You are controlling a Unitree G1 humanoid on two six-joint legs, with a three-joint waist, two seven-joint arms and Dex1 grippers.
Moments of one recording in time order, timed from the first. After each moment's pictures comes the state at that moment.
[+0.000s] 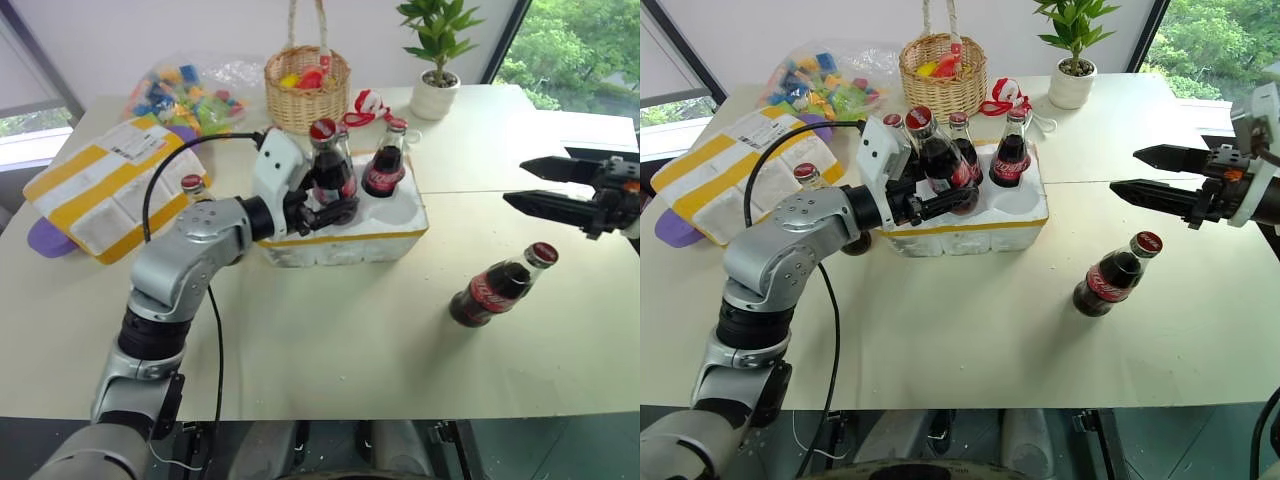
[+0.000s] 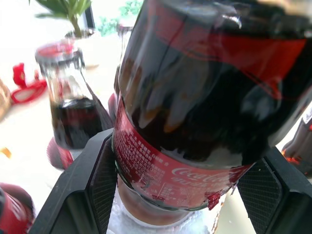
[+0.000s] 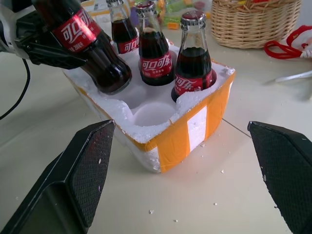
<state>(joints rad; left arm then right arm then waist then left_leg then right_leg) -0.67 0.37 -0.13 -0.28 -0.49 0.80 -0.52 -0.47 -1.10 -0.37 0.04 0.73 0.79 1.16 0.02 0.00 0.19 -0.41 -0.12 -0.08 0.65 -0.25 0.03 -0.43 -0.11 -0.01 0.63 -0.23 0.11</state>
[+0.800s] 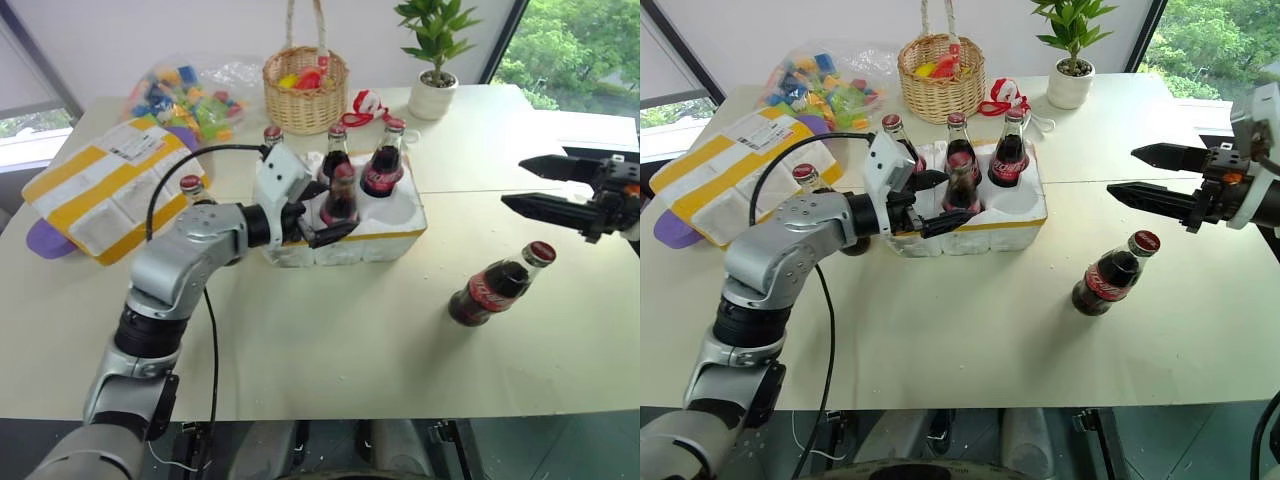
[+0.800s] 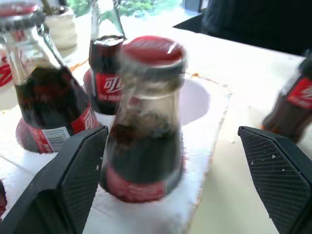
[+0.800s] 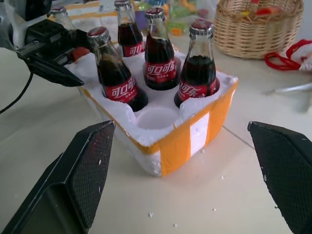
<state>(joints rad) -0.65 0.47 -0.08 -0.35 -0.55 0.86 -0.68 -0.48 -1.11 -0.38 -0.01 0.73 0.76 1.18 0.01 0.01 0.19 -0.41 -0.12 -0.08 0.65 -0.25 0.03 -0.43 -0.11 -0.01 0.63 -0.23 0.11</state>
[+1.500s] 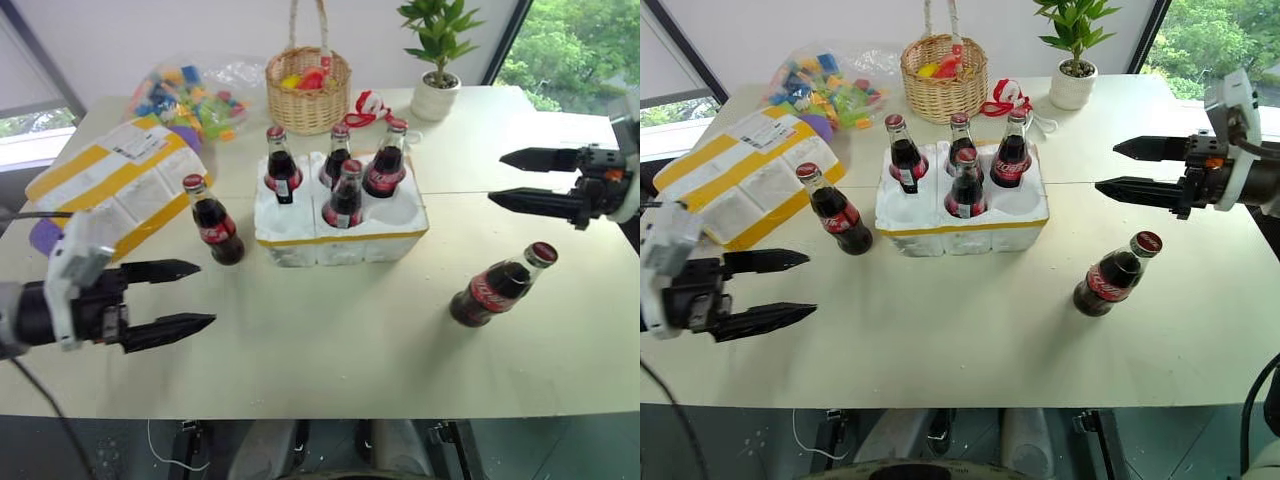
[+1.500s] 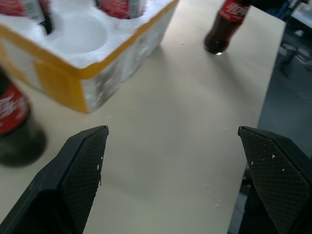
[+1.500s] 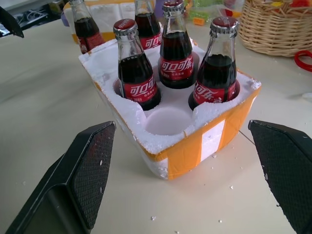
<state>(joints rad) 0.11 1.01 0.71 -0.57 -0.93 0.97 -1.13 -0.67 -1.12 -0.19 0.16 0.63 0.69 1.32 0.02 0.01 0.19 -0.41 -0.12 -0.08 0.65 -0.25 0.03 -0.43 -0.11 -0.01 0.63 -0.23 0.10</state>
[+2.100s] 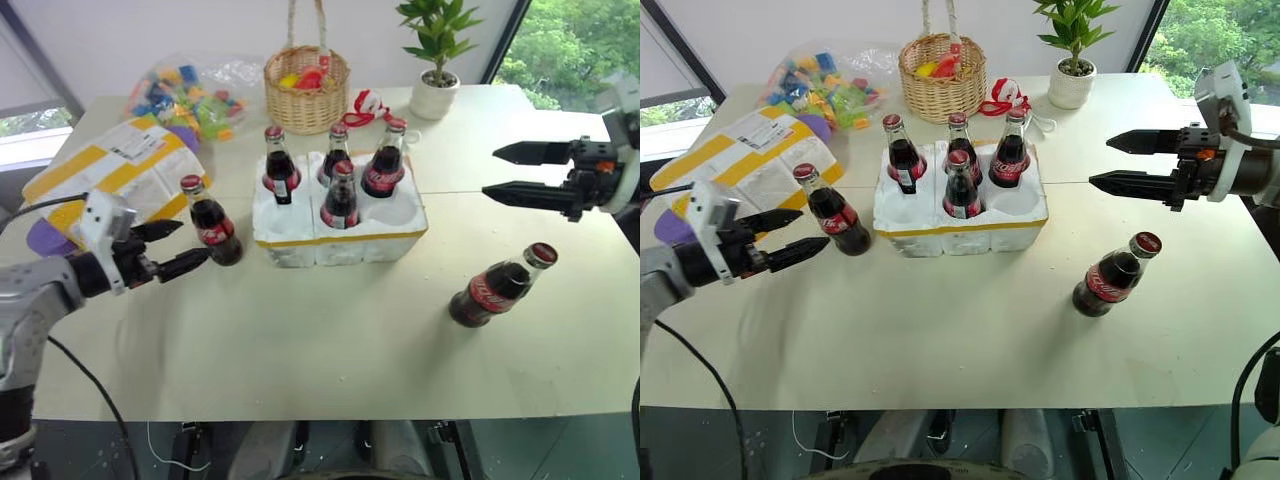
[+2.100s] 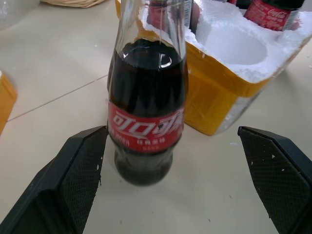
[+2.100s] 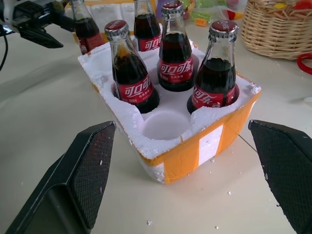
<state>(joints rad) -0.20 0.83 0.31 -0.19 -0.62 0.68 -0.88 -0.71 -1.10 -0.17 0.18 0.60 0.71 1.34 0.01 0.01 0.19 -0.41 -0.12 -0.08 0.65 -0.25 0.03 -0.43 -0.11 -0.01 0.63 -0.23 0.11</state>
